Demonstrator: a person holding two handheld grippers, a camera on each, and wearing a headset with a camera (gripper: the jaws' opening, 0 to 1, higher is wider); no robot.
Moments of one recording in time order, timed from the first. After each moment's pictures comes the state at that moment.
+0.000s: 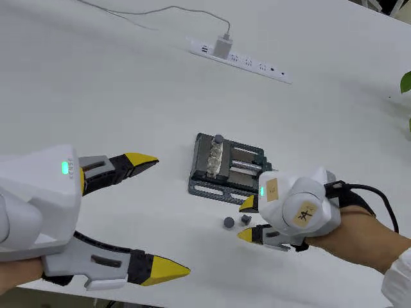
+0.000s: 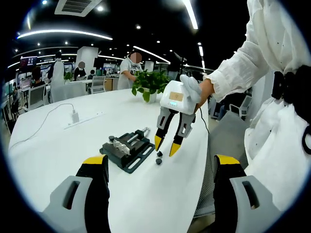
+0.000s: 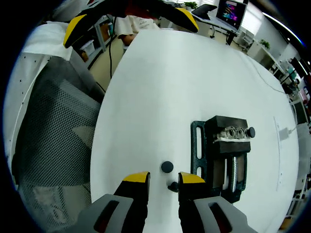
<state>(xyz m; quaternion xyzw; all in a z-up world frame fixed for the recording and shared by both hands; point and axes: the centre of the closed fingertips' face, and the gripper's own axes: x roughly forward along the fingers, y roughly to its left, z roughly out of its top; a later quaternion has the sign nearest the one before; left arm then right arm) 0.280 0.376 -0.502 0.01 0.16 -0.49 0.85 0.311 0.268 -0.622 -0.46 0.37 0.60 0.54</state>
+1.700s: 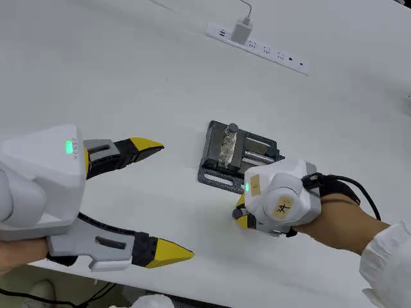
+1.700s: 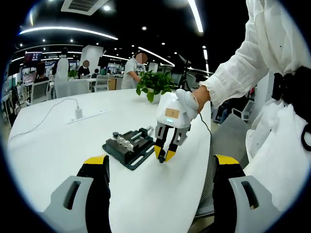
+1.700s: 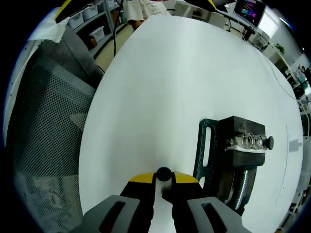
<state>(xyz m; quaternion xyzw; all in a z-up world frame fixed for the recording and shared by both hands) 0.283 0.384 -0.510 -0.01 0.17 -0.48 0.86 0.317 0.273 -0.651 -0.49 0.38 0.61 0.49</state>
